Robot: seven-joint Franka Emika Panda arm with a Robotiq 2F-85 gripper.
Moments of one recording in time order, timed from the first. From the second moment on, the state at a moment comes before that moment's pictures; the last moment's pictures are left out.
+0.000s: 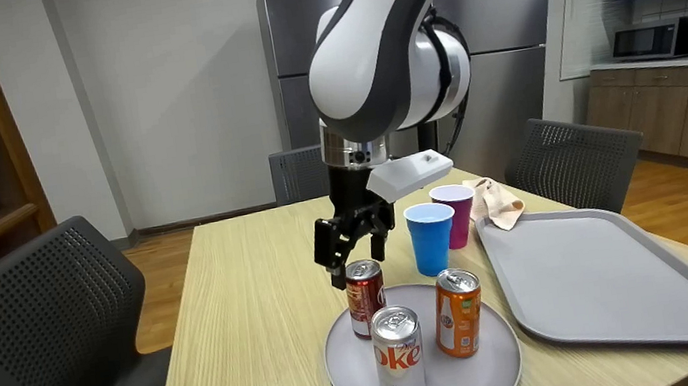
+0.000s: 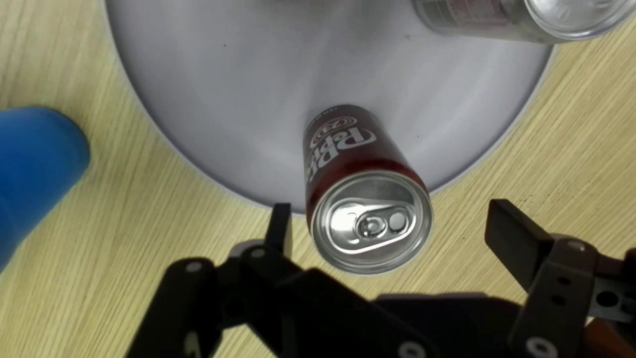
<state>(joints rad) 0.22 0.43 0.21 -2.17 -0.08 2.66 -0.10</state>
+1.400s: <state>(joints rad) 0.22 0.45 0.18 -2.11 -0.09 2.61 -0.10</state>
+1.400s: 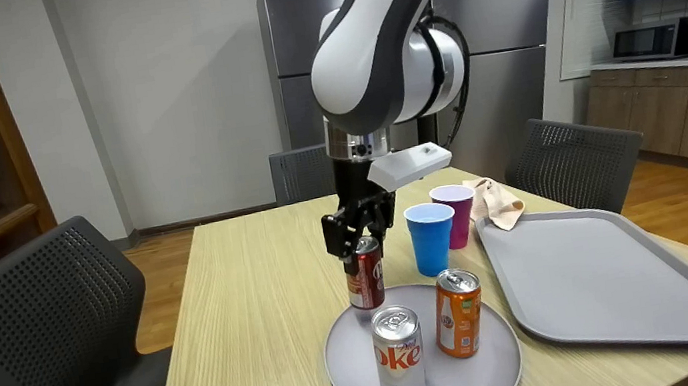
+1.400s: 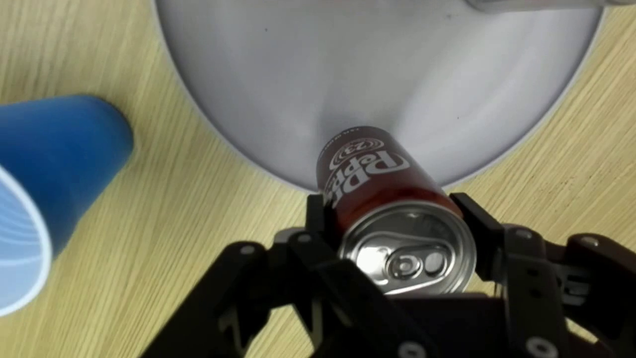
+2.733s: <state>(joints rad) 0.07 0.06 0.08 -2.34 -0.08 2.65 -0.20</state>
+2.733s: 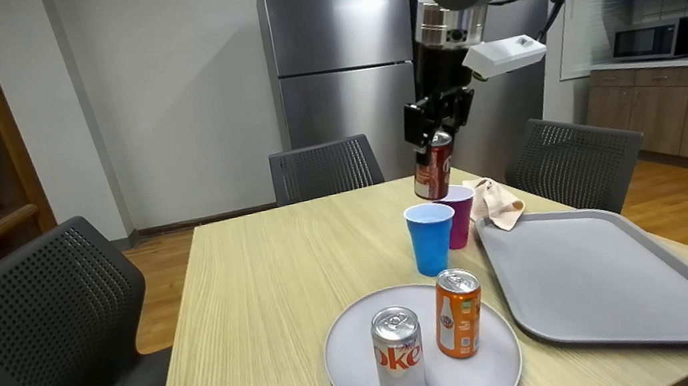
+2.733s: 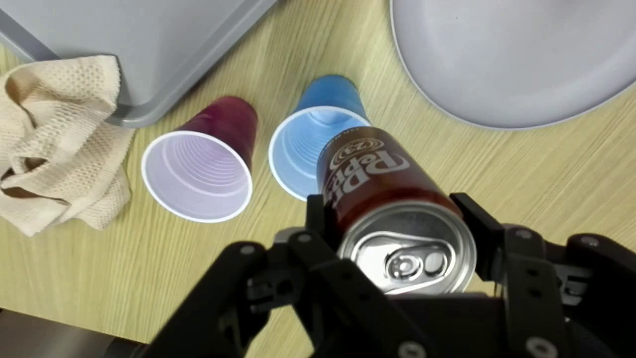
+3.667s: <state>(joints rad) -0.06 -0.03 -0.11 -2.55 -0.07 2.76 -0.23</state>
